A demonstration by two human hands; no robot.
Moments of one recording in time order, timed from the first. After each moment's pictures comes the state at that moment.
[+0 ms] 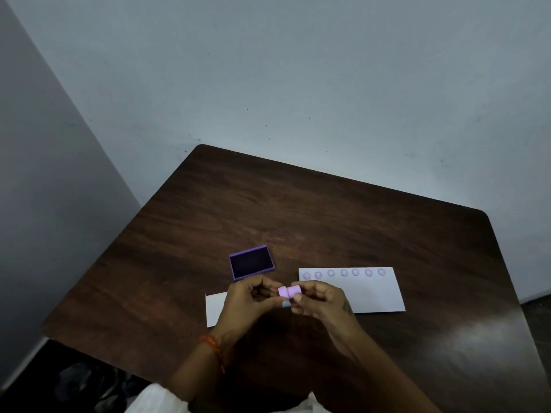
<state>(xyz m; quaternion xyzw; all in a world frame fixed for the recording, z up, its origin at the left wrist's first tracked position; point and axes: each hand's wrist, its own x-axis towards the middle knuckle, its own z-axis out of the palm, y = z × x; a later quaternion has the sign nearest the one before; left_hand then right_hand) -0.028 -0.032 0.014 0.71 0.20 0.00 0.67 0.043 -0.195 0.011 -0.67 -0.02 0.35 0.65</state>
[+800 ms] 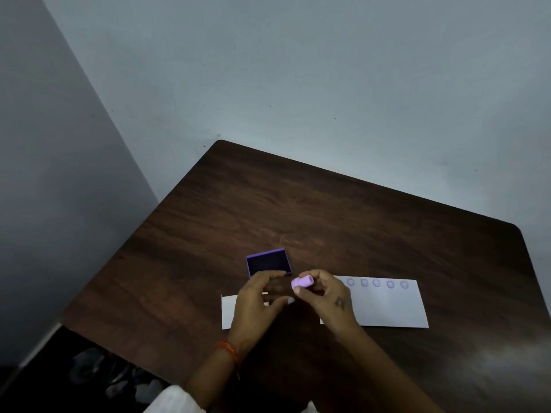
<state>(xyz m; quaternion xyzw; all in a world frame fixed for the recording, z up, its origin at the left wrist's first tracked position) -0.027 -0.018 -0.007 0.78 0.20 0.10 0.59 0.056 -0.152 0.000 -0.82 -0.08 0.22 0.52</state>
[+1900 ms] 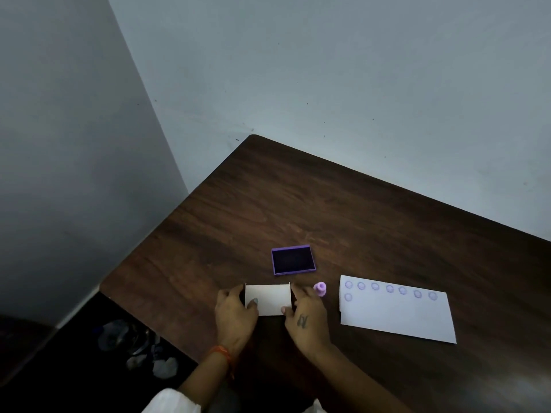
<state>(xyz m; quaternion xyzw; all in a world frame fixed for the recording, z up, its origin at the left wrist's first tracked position) -0.074 0.011 -0.027 0.76 0.49 0.02 0.42 0.003 -0.101 -0.036 -0.91 -0.20 0.21 0.30</state>
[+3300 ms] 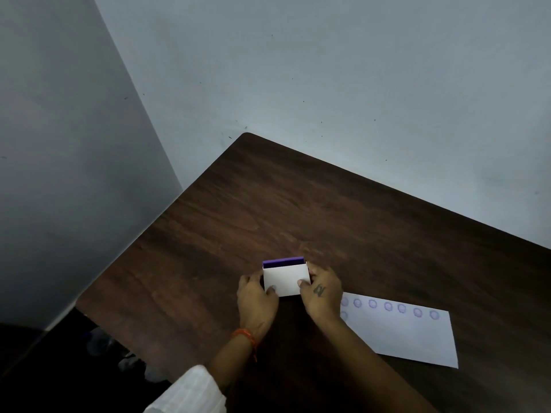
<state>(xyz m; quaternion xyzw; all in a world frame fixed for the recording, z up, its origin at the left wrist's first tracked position) 0.009 0.001 -0.023 0.75 0.48 0.02 0.45 0.086 -0.080 -0.028 -0.92 -0.04 0.19 0.33</state>
